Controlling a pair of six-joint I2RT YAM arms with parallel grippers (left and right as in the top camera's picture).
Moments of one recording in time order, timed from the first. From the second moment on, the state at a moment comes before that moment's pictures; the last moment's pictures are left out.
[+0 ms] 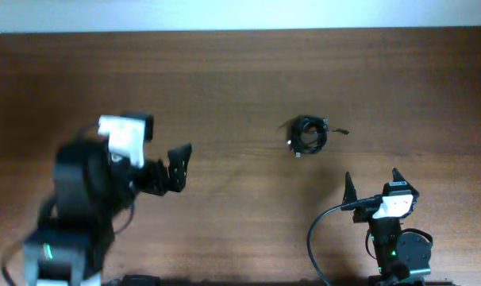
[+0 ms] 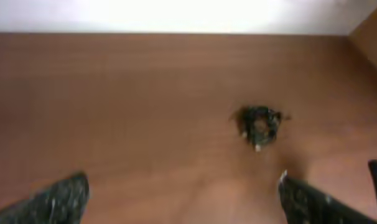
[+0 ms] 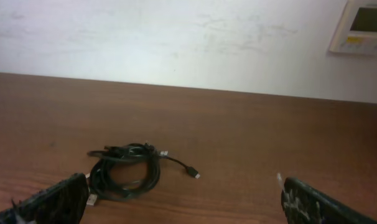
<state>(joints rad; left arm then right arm) -0.09 0.90 1.20 -0.94 0.28 -0.07 0.09 0.02 0.01 -0.07 0.03 -0.04</state>
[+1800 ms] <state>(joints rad) -0.53 2.20 1.84 -0.83 0.17 -0.45 0.09 0.02 0.01 -0.07 0.03 -0.04</state>
